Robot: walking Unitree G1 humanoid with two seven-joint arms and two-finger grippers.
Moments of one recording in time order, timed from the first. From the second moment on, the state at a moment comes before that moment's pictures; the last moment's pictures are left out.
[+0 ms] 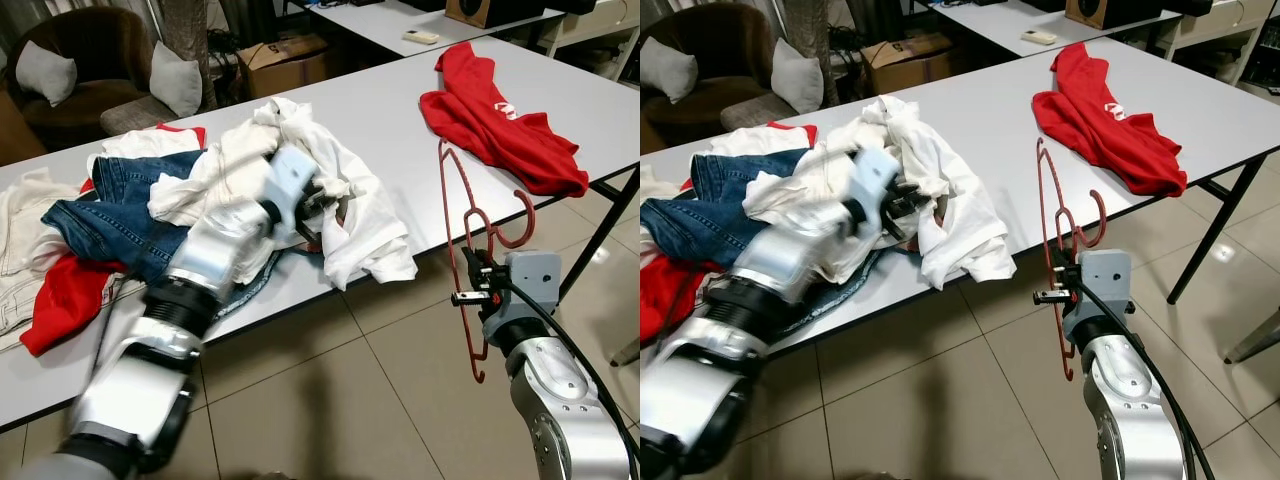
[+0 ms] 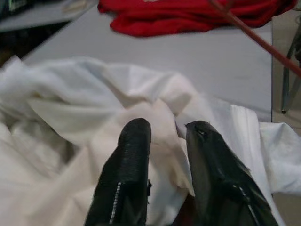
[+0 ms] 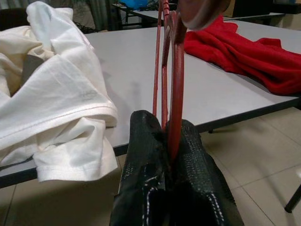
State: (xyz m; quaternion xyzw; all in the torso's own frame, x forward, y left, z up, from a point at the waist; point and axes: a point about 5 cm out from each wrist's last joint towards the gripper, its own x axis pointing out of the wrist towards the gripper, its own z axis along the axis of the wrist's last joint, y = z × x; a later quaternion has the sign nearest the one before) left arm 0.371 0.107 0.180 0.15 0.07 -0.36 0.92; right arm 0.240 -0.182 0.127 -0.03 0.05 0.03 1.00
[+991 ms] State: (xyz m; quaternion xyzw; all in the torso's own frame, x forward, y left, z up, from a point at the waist) left arm 0.311 0.178 0.105 0.44 0.15 -0.21 0.86; right arm 0.238 -0.182 0.126 -0.03 0.06 0.03 1.00
